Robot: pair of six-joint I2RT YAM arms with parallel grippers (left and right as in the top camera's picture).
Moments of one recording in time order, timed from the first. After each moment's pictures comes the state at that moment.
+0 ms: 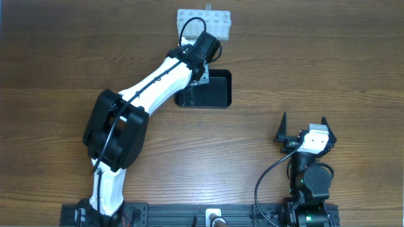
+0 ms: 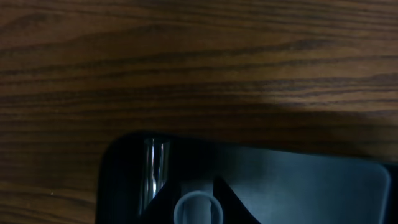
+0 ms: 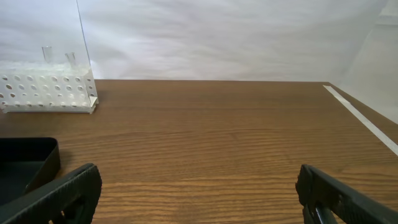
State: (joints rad) left arm -0.58 2.13 1.62 -0.74 -0.27 -0.62; right arm 0.06 0.01 0.01 -0.05 0.22 -0.06
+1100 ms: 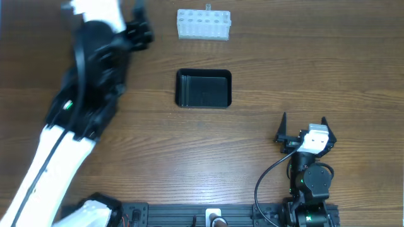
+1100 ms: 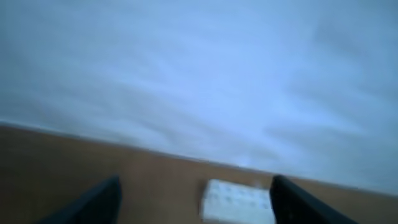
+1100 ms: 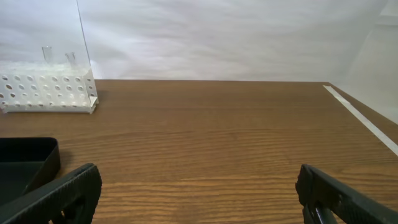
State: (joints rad) left arm -0.35 1.20 1.25 -0.22 -0.35 -0.27; right arm 0.06 0.01 0.01 -0.05 0.22 -0.06
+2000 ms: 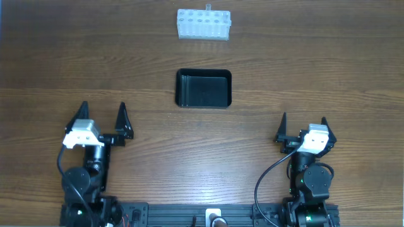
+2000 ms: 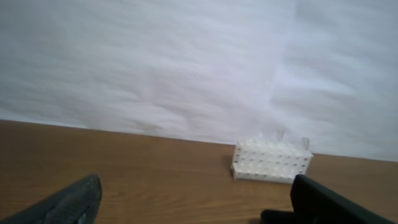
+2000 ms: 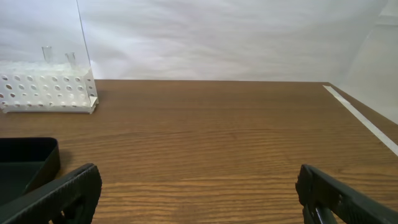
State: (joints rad) left arm -0.09 0.14 0.07 0.20 -0.04 -0.15; right arm 0.06 0.01 0.01 -0.05 0.22 -0.06
